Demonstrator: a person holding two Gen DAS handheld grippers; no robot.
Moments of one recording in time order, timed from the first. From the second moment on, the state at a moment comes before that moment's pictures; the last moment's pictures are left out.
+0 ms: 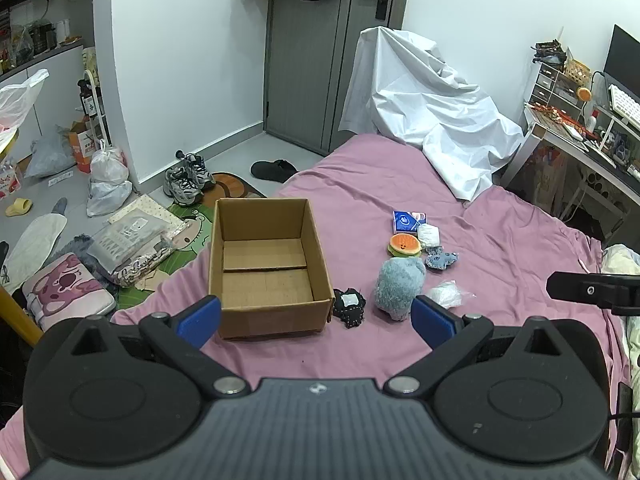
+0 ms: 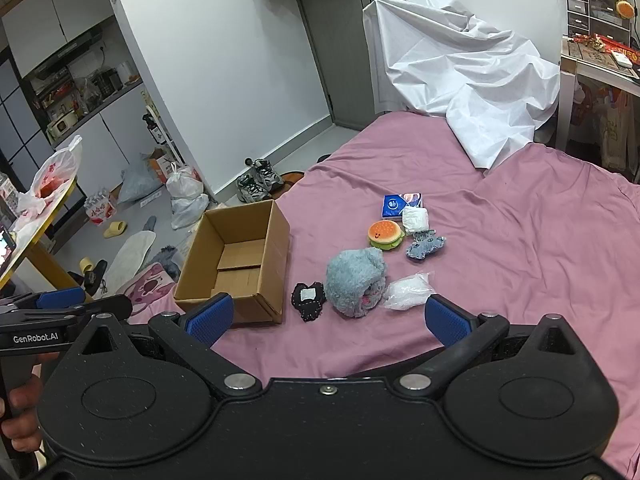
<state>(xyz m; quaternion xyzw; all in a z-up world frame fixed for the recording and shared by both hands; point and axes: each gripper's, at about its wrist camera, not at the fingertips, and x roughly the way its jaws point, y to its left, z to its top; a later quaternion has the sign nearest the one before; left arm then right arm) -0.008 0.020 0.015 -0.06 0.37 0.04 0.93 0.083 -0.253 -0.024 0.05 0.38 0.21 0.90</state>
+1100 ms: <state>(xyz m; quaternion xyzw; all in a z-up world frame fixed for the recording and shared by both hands) -0.010 0.021 0.014 -0.06 0.37 0.04 0.93 0.084 -0.257 -0.027 0.06 0.38 0.20 0.90</state>
